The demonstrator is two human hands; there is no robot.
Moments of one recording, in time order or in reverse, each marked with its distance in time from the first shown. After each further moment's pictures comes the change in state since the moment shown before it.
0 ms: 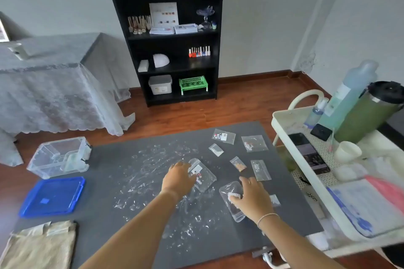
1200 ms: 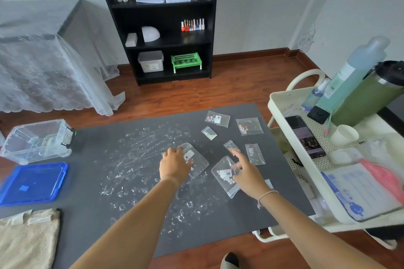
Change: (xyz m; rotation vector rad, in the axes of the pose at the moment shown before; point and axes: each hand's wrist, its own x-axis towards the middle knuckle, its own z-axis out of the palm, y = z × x) left_hand 0.019 0.006 0.029 0.123 0.061 -0.096; right_hand 0.022 0.007 -0.014 0.476 -0.125 -0.001
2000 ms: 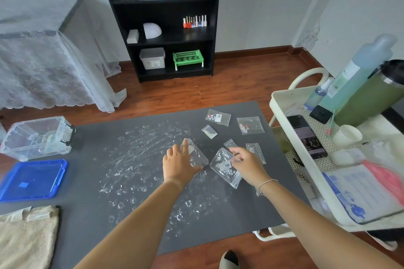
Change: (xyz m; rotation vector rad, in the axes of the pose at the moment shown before) left_hand -0.001 0.005 0.014 0.133 0.056 0.083; right_hand 0.017 -0.009 -0.013 0.132 0.036 0.037
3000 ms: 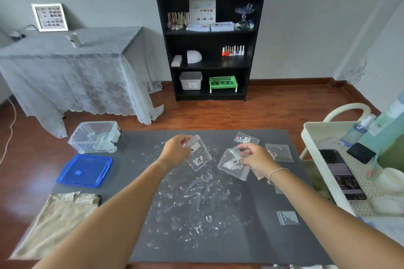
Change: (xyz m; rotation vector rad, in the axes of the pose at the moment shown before) left_hand 0.007 -0.054 -0.107 -0.772 0.094 -0.131; right_hand 0.033 -0.077 -0.014 0.000 -0.177 -0.142
